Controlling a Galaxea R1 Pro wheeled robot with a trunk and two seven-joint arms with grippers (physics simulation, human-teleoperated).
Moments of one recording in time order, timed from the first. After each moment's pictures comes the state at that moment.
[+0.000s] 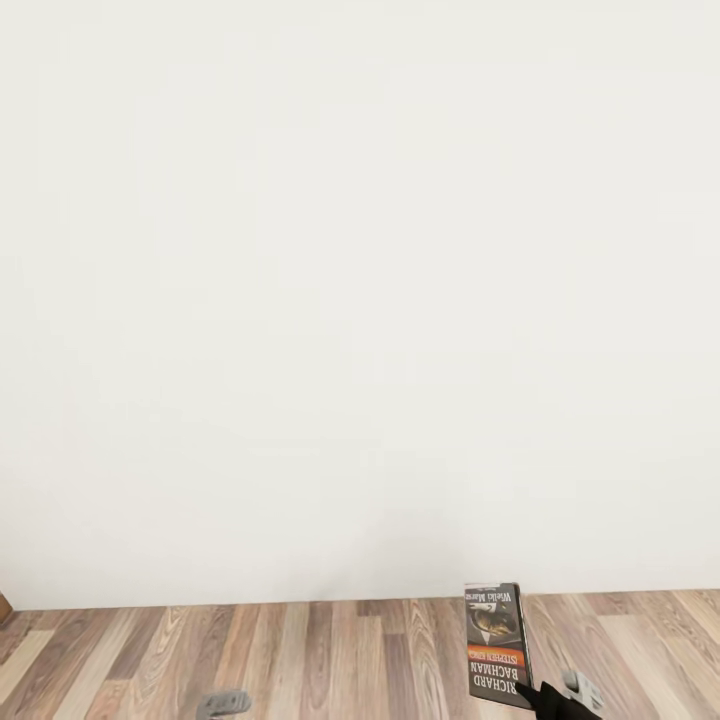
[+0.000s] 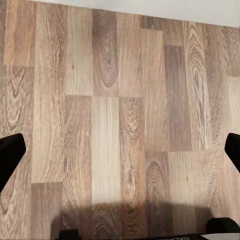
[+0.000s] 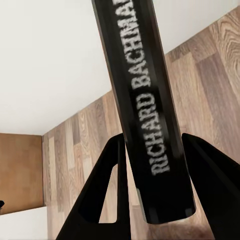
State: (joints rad) left arm -0.43 0.06 0.07 -0.02 0.07 -0.16 -0.25; right arm -0.47 -0.28 0.02 0.00 -0.61 0.10 0.88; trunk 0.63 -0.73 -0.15
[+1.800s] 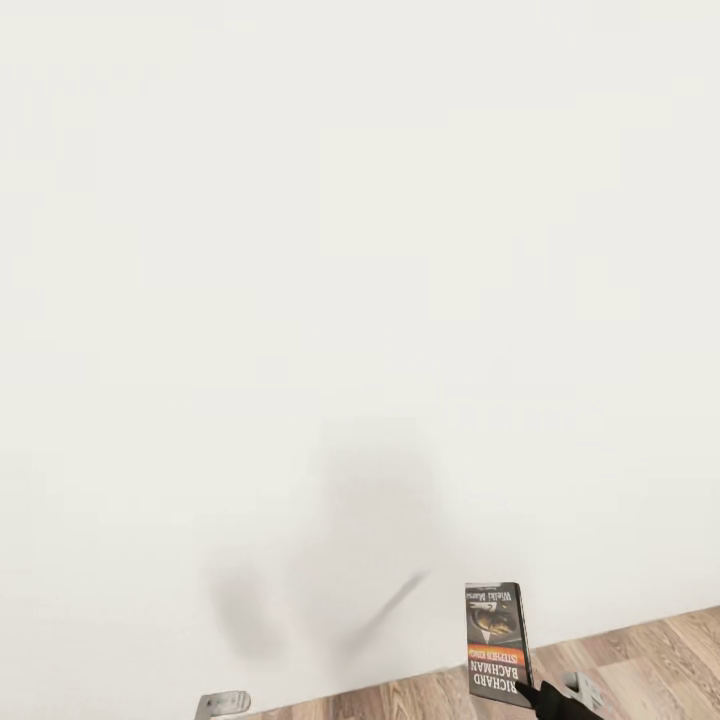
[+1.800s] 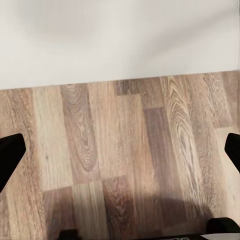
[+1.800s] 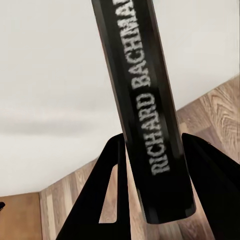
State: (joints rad) left arm -0.43 0.05 0.07 -0.02 0.07 -0.16 -0.25; right arm -0.47 -0.28 0.02 0.00 -0.61 0.10 0.88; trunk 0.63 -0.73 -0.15
